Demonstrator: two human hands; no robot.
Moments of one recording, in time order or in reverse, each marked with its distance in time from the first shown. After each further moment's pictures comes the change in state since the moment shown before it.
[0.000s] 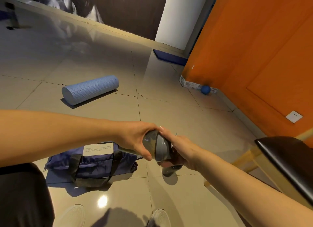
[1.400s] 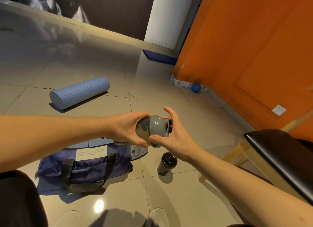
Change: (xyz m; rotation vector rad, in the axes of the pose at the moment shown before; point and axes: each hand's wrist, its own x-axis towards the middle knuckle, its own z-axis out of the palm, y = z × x) left_hand -0.002 0.000 -0.019 -0.051 0.141 0.041; right_hand 0.007 0.003 -0.011 -0.215 0.191 -0.555
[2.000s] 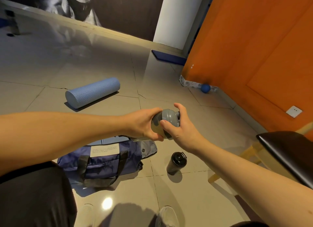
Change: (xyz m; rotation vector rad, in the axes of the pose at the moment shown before) left_hand 0.002 0.006 0.000 0.039 0.067 -0.042; right_hand 0.018 -0.014 0.011 0.029 0.058 0.049
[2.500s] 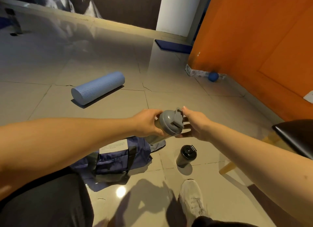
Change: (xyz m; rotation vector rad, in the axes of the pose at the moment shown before) left_hand 0.010 -0.026 0.021 0.009 0.059 -0.174; right_hand 0.047 0.028 -0.014 0.365 -0.099 0.533
